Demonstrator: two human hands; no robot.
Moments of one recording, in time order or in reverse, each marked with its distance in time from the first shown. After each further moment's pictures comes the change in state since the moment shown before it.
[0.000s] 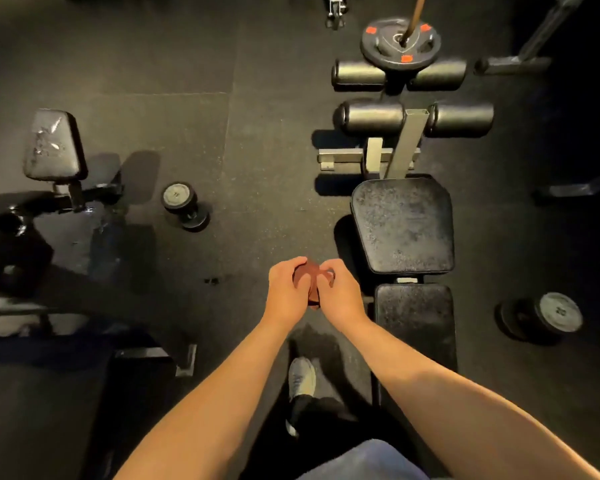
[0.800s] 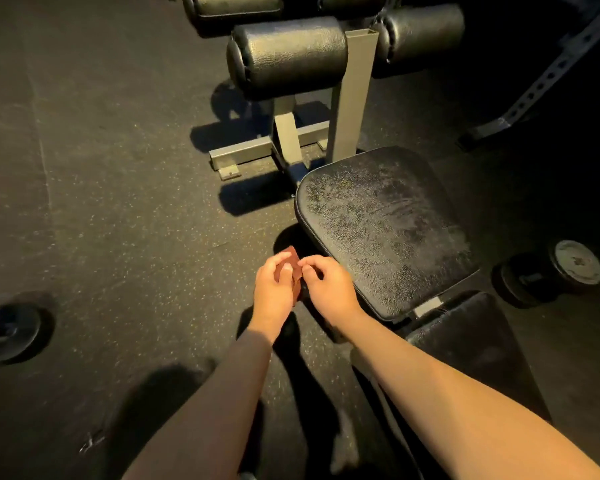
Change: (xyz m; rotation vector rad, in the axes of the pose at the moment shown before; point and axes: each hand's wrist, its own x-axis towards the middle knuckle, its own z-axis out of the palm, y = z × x) left_hand 0.415 -0.184 0.238 -0.357 -0.281 0.073; right_hand 0.387 0.222 0.096 -0.059 0.348 0.050
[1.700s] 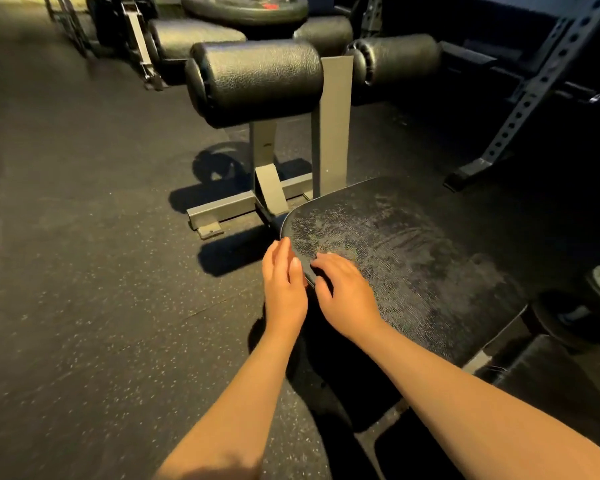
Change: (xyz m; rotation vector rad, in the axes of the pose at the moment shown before) left_hand 0.135 -0.034 0.082 0.145 0.078 0.483; right_hand 0.126 0.100 0.009 -0.350 0.288 -0.402
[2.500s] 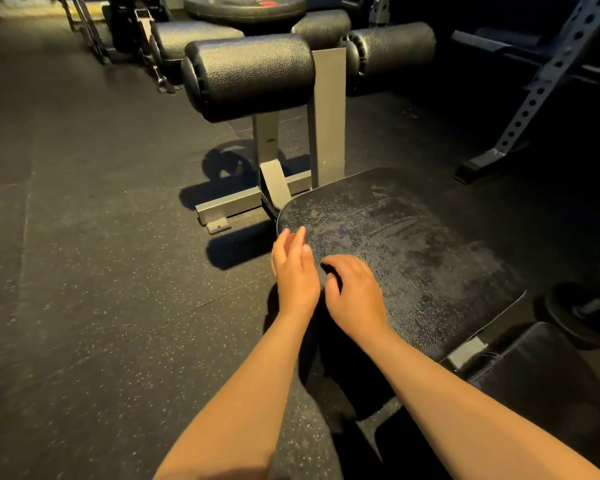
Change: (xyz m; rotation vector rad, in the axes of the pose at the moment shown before) left_hand -0.012 0.021 0.024 0.048 -0.010 -0.057; right_hand -0.030 0.014 -0.010 0.046 0.137 0.040
